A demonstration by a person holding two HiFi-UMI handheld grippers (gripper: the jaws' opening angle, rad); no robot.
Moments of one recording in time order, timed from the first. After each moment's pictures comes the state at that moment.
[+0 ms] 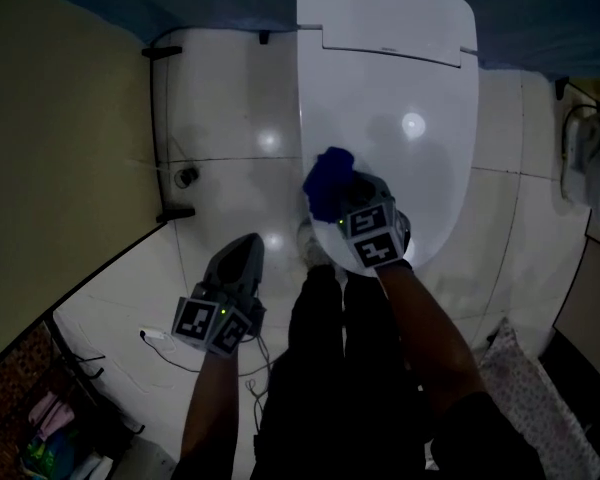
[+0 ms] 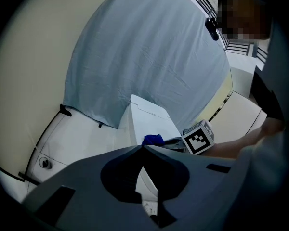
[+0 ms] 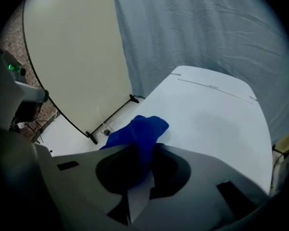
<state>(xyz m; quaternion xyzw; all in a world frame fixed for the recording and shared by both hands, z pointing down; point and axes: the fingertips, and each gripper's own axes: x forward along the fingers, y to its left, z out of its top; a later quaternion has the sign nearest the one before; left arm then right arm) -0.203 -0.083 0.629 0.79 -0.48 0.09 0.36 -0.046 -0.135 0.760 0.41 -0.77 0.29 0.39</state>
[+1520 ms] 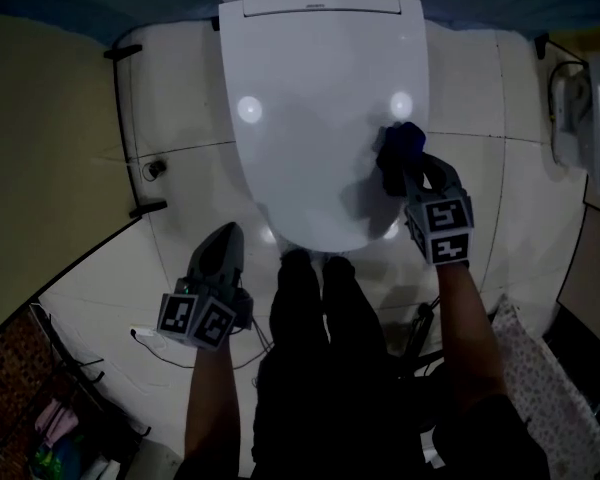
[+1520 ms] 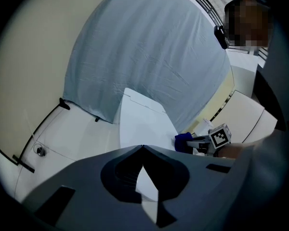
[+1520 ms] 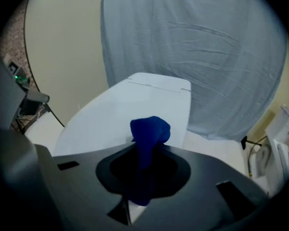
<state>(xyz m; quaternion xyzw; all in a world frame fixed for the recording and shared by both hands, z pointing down) -0.123 -0.041 0.649 0.78 -0.50 0.07 0.37 0.185 -0.093 0.721 0.51 -0.74 0.24 0.37</state>
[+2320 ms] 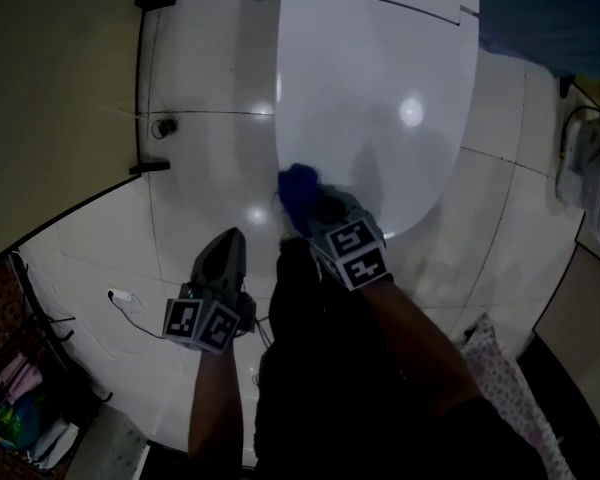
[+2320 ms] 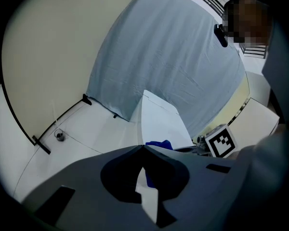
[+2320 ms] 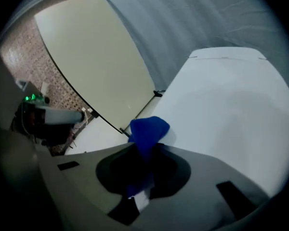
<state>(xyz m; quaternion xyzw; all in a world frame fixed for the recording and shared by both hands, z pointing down) -0.179 0.024 0.662 0.72 -0.57 0.06 0.39 -0.063 0.000 0.756 0.29 -0.82 0.37 0.33</state>
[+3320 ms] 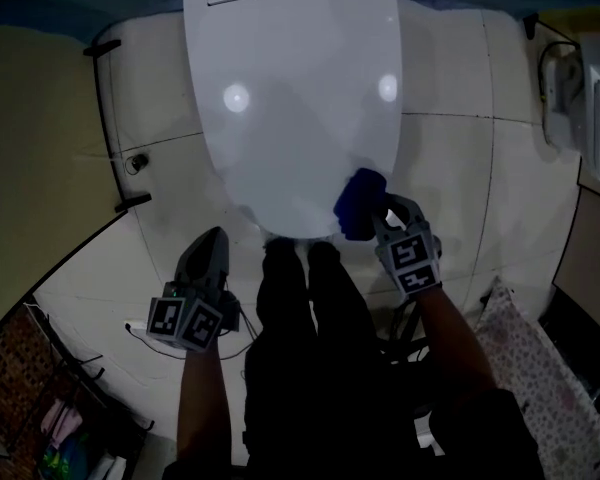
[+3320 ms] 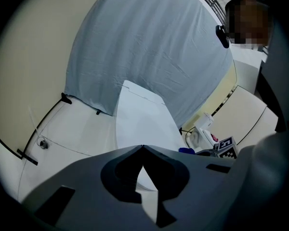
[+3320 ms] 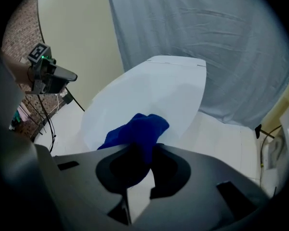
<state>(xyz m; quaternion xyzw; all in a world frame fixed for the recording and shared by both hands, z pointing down) -0.107 -0.013 0.661 0.77 -0.50 0.10 0.39 0.171 0.029 0.770 0.42 -0.76 0.30 0.40</state>
